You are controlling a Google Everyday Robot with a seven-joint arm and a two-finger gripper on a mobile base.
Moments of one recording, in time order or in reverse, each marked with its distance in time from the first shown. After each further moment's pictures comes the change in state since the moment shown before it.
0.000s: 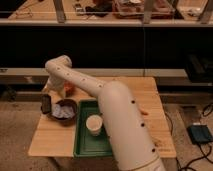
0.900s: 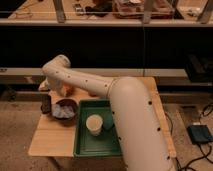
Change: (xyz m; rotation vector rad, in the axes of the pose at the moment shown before) arm -0.013 -0.021 -0.036 0.012 0.168 -0.143
